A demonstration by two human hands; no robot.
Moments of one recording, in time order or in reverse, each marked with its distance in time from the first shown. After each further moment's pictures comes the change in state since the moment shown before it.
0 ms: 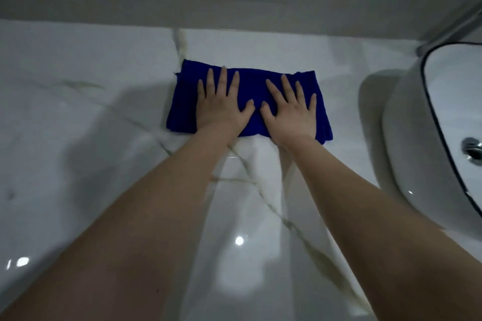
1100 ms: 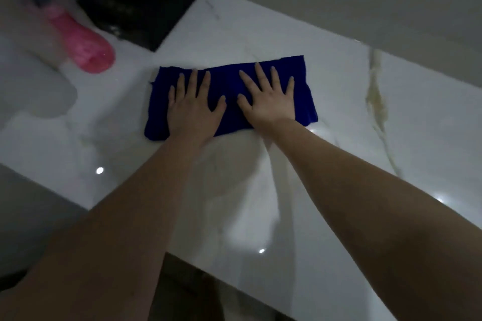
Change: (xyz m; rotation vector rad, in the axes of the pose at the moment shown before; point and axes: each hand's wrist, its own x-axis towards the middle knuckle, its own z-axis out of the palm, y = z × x) left_hand -0.164 -0.327 -0.012 -0.092 0.209 -0.568; right_hand -0.039 -0.345 0.057 -0.119 -0.120 -0.656
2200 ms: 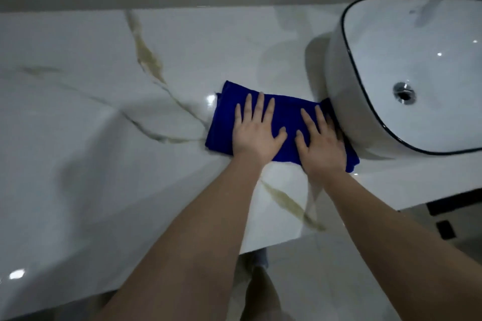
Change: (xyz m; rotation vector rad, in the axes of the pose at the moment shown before) left_hand -0.218 0.399 0.067 0.098 -0.319 0.802; right_hand -0.384 0.298 0.026 0.131 0.121 0.887
